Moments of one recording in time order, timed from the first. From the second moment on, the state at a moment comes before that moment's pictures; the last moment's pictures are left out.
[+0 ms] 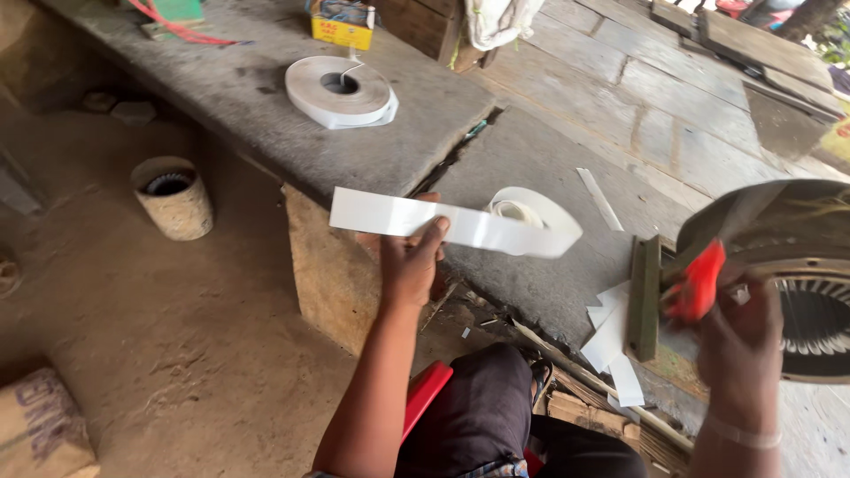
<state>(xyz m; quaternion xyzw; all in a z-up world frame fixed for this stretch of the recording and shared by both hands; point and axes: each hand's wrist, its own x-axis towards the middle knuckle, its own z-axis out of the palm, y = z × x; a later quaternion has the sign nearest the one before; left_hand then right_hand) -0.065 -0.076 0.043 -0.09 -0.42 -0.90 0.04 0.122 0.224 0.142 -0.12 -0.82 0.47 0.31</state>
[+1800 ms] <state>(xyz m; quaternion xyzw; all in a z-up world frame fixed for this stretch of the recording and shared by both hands) -0.051 -0.033 0.037 0.00 -0.42 -0.91 0.01 0.134 0.107 0.042 -0.05 -0.73 0.67 -0.08</state>
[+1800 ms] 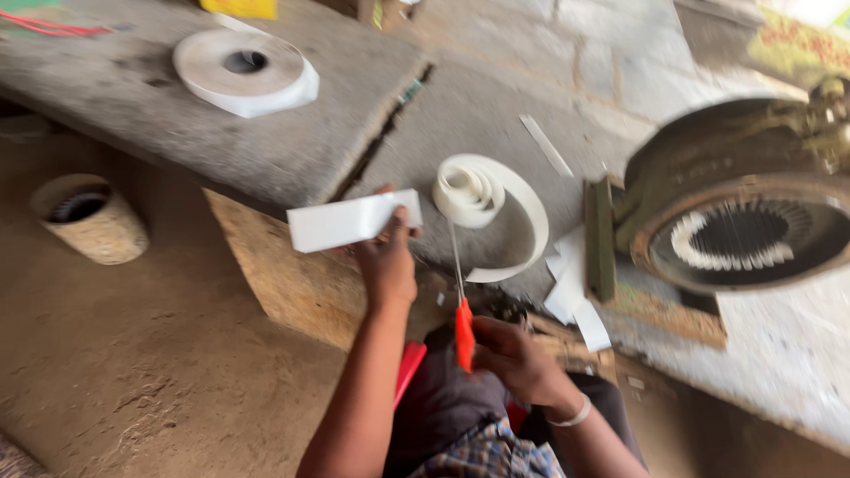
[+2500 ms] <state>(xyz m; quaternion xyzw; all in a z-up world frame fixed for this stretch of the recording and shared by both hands) -0.033 -0.026 0.033 -0.20 -0.52 -0.83 -0.03 0.104 0.138 0.062 -0.15 -0.94 0.21 0.24</state>
